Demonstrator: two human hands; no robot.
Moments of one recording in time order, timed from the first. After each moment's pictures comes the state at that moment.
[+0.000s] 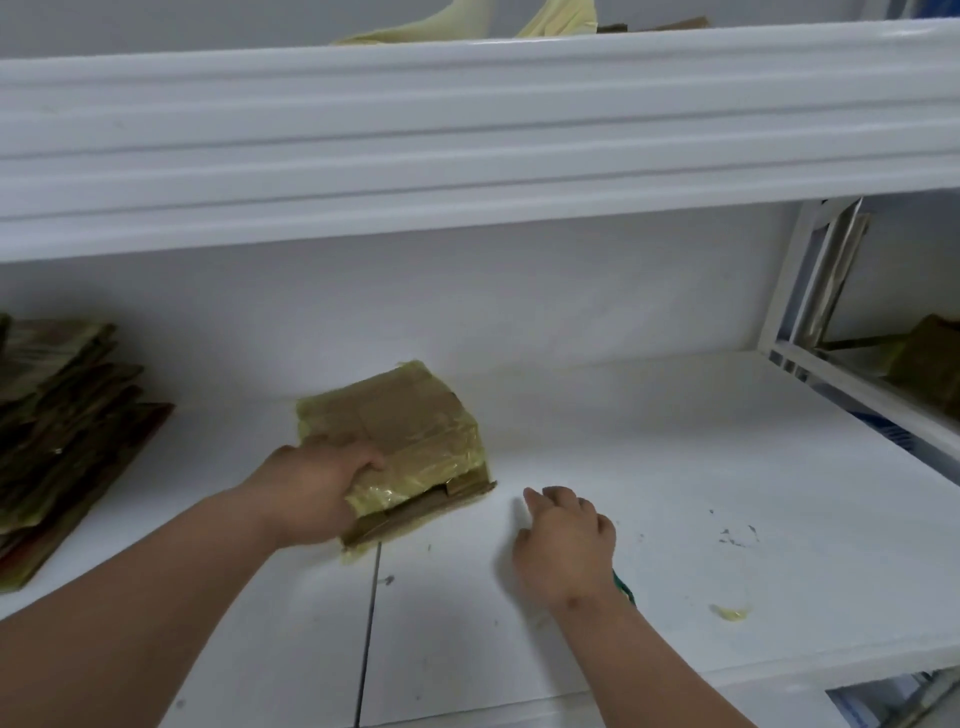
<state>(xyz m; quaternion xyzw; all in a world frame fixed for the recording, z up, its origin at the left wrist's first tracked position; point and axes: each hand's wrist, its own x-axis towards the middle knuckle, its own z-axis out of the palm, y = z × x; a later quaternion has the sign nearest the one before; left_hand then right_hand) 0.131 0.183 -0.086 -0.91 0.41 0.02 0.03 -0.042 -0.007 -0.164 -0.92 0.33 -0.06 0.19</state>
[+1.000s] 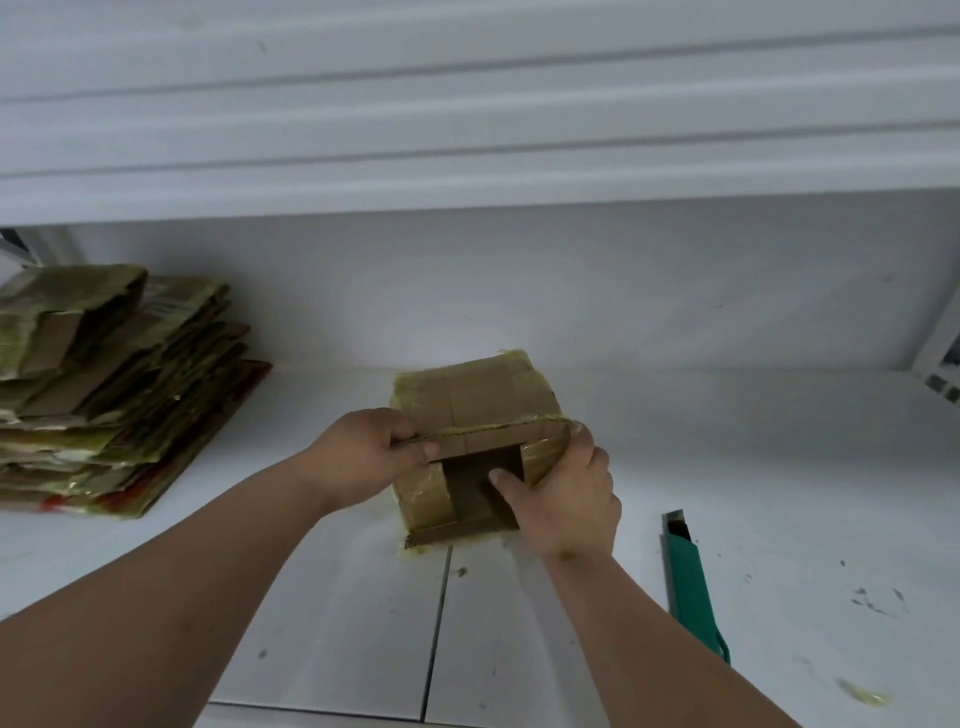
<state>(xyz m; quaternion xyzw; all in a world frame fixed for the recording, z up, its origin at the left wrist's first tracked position) 0.131 0.201 -0.071 -0.93 0.27 0.07 -0.23 0.038 0.027 -0.154 -0.86 0.33 -0.21 0.34</state>
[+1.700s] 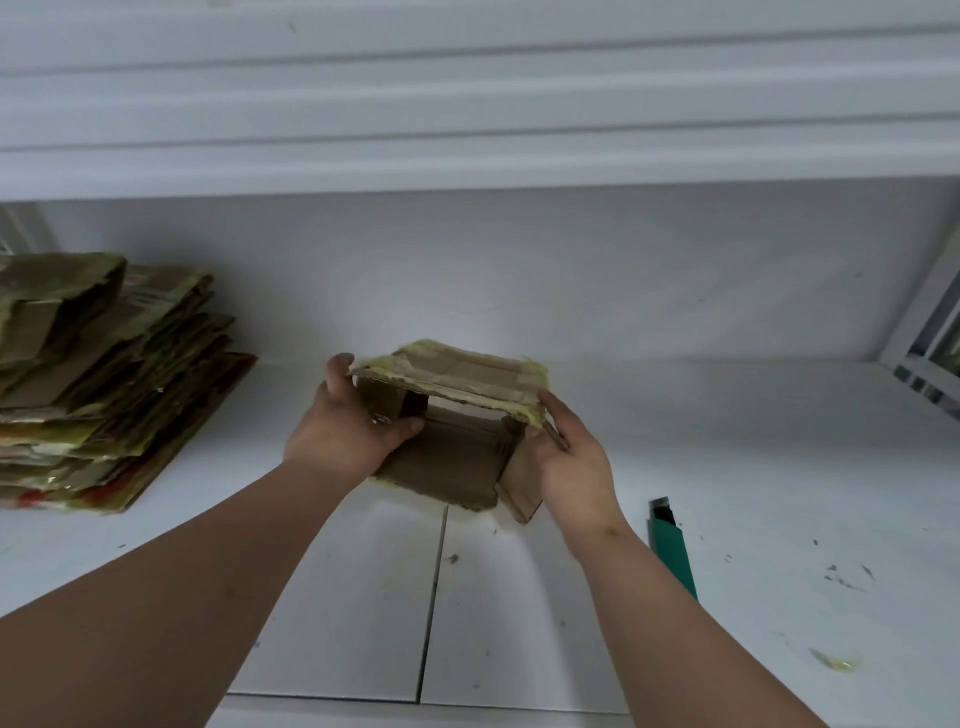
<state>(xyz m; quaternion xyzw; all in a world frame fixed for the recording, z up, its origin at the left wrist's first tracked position) 0.148 0.201 -0.094 -0.94 0.13 -0.06 -0.31 0.020 0.022 -0.124 -0.70 0.20 -0.22 0.65</state>
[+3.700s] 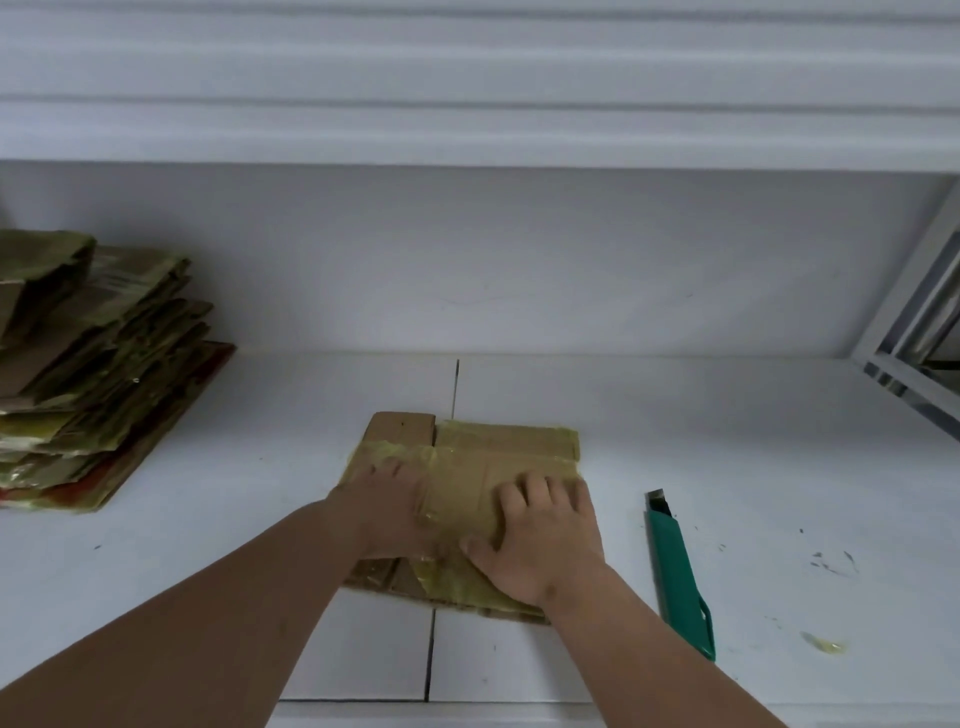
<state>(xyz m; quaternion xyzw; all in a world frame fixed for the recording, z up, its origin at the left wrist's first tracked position) 0.134 0.198 -0.150 -0.93 0.32 0.19 -0.02 0.014 0.049 -0.169 -0.98 0.18 0.06 0.05</state>
